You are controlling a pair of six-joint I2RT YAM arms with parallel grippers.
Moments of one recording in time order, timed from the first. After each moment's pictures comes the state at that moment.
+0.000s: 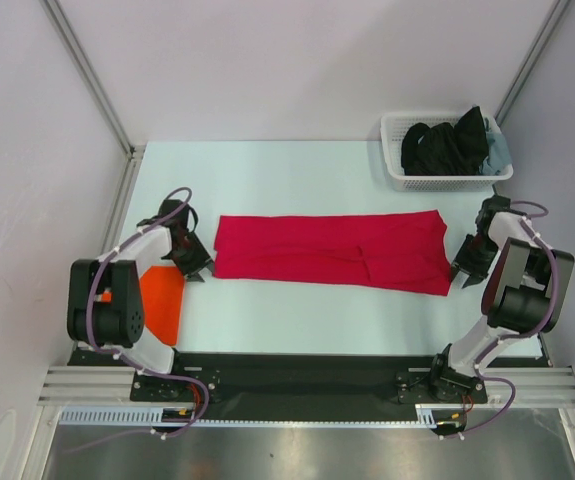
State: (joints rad) left arm -0.03 1.61 0.91 -0.63 0.11 -0.66; right arm -0.34 1.71 1.07 -0.84 0.02 0.26
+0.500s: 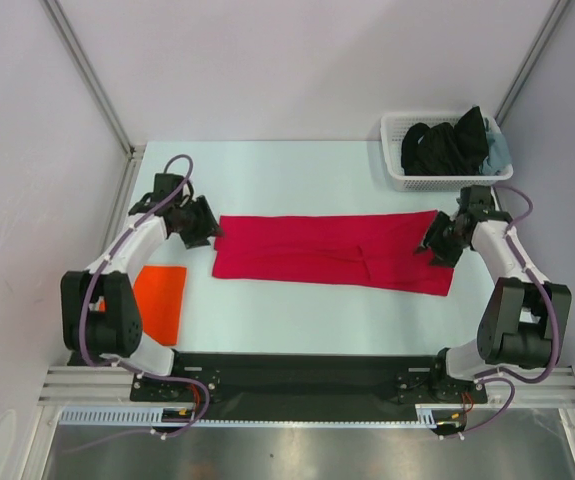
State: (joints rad) left arm -0.05 1.49 1.09 -0.61 0.19 -0.48; right arm -0.13 1.46 1.07 -0.74 -0.21 0.42
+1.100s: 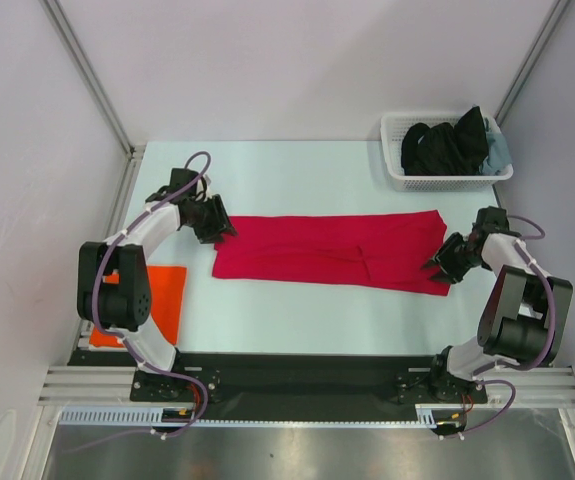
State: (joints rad) left arm -0.10 1.70 1.18 -0.54 0.32 -0.43; right arm -0.31 1.49 0.88 -0.64 -0.36 0.51
